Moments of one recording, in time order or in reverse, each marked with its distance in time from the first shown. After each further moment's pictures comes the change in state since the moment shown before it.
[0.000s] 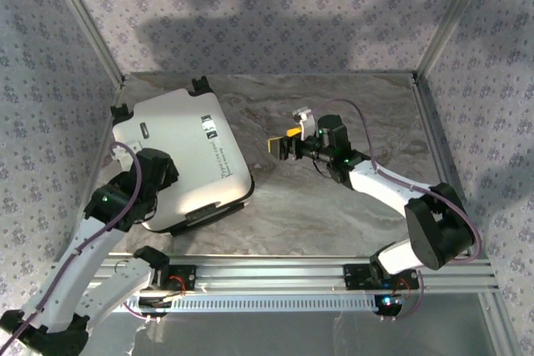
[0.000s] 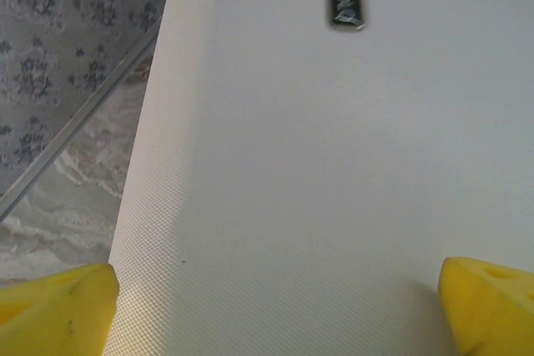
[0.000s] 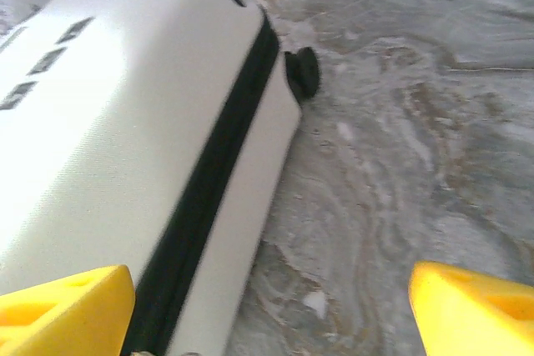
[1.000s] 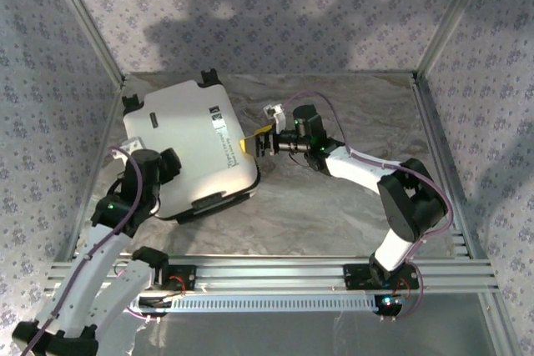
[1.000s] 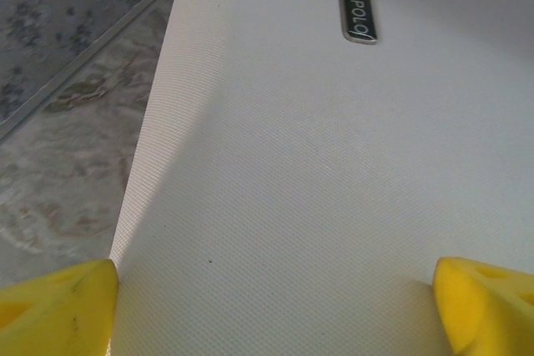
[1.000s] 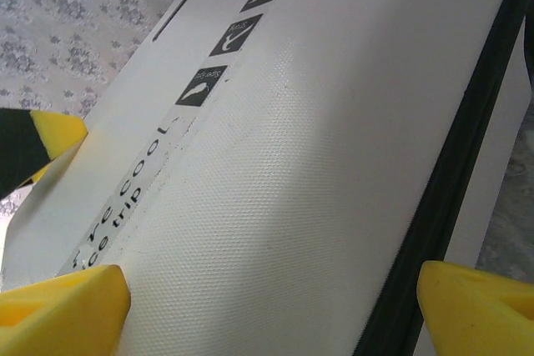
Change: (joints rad) left arm 0.101 -0.042 -0.188 0.382 0.157 0.124; right arm 0.077 0.223 0.196 0.072 -0.211 0.131
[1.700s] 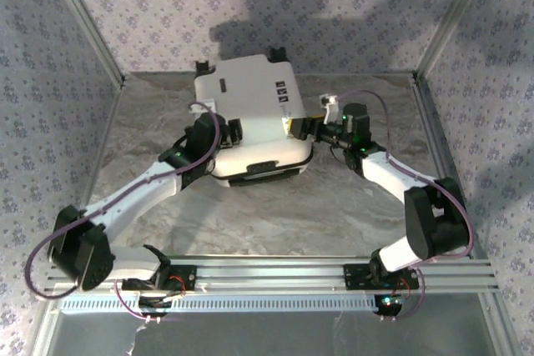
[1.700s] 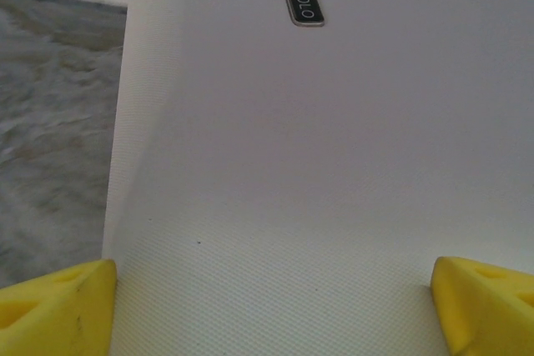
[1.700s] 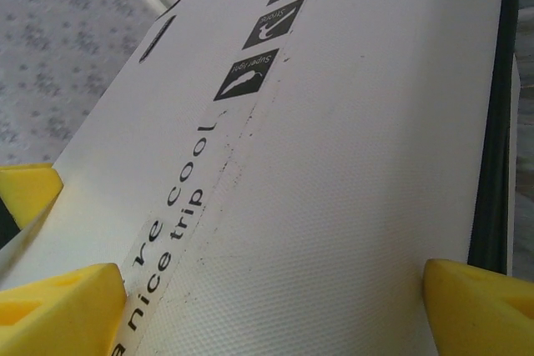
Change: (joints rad) left arm -0.280 0.657 0.261 0.478 0.032 0.119; right arm -0.318 -0.209 -0.201 0.000 0.084 0.011
